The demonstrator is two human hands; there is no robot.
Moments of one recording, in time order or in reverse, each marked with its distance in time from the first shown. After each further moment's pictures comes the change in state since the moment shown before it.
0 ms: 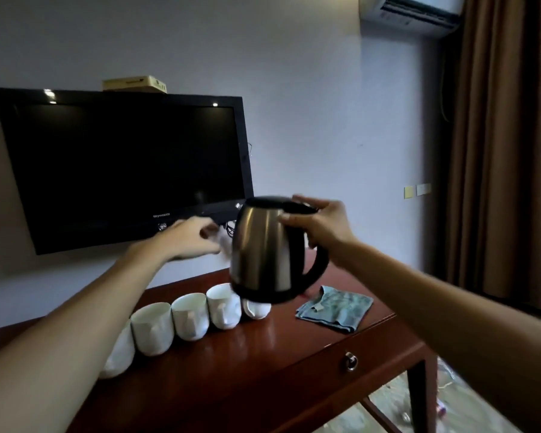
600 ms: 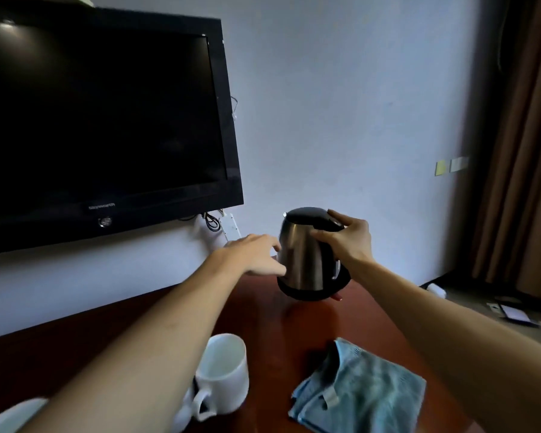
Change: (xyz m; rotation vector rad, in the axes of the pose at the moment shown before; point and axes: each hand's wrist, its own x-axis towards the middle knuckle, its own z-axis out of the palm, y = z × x) left_hand 0.278 0.060 0.162 0.179 -0.321 0.033; right_hand 0.254 0.233 -0.028 -0.204 0.170 0.201
